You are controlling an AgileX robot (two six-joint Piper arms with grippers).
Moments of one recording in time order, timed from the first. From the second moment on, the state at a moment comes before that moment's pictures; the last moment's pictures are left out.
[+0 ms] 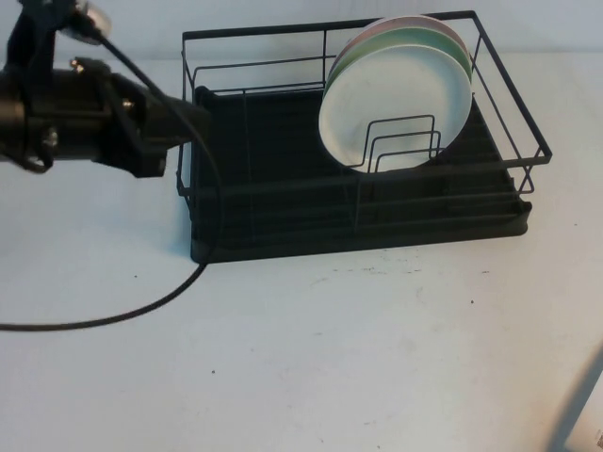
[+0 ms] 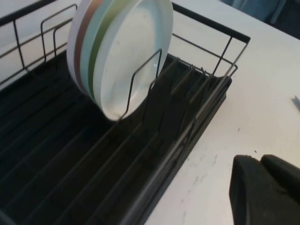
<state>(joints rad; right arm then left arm) 0.07 -0.01 0.03 0.32 0.36 -0.07 -0.10 1.40 -1.16 -1.12 0.89 1.41</state>
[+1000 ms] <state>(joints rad) 0.07 -0.01 0.03 0.32 0.36 -0.07 -0.47 1.97 -1.66 -1.12 0.44 1.60</state>
